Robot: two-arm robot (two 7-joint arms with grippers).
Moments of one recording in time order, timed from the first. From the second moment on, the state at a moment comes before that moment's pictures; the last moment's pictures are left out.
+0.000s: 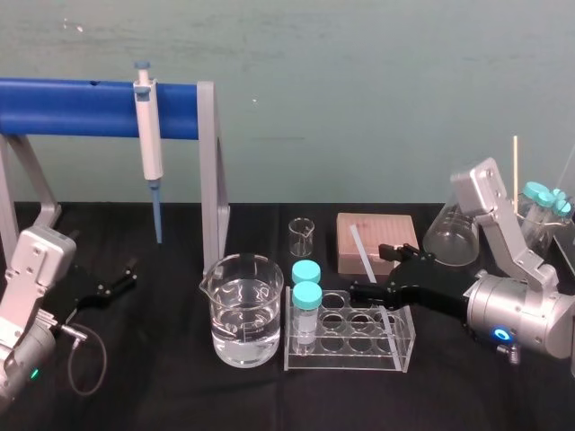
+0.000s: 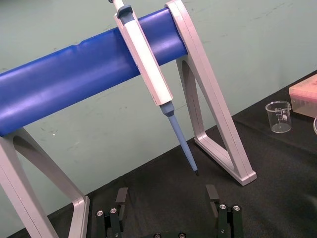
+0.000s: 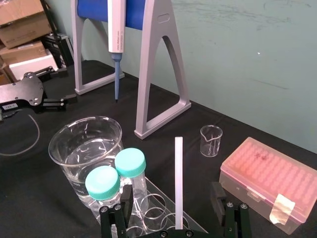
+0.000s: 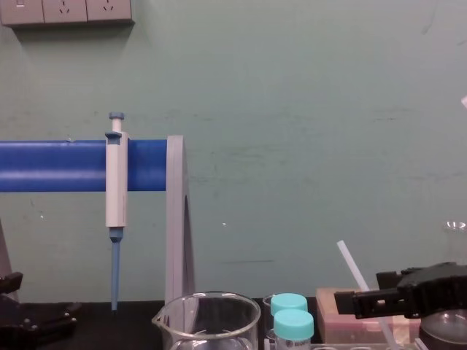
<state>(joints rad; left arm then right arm) -0.20 0.60 0.45 -1.41 -0.25 -0.12 0.03 0.33 0.59 -0.46 -1.57 0.55 0.36 0.41</state>
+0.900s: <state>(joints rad) -0.20 0.60 0.45 -1.41 -0.25 -0.12 0.03 0.33 0.59 -0.46 -1.57 0.56 0.35 0.41</state>
